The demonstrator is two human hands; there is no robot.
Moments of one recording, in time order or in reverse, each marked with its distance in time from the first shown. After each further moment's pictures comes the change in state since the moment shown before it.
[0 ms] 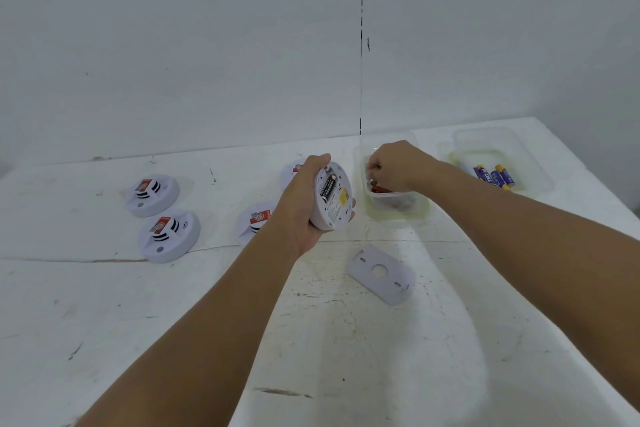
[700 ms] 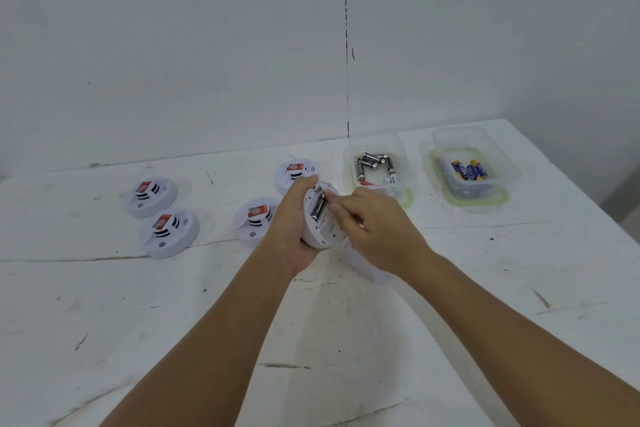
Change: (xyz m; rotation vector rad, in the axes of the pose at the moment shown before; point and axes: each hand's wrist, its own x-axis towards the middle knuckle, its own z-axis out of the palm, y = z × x) left_hand -0.044 -0.027 -0.008 -0.136 -0.081 -0.008; right_hand -0.130 -0.068 0.054 0.512 0.509 -0.261
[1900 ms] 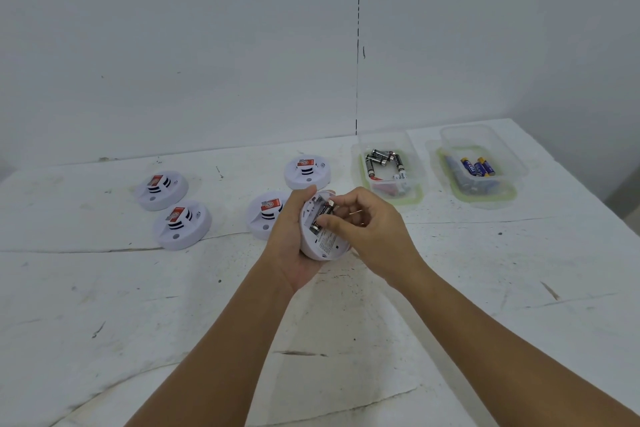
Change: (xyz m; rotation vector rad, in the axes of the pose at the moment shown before) left_hand -0.027 -0.009 -0.026 -0.167 -0.083 0.007; right_hand -0.014 -0.034 0.024 0.738 0.080 0.376
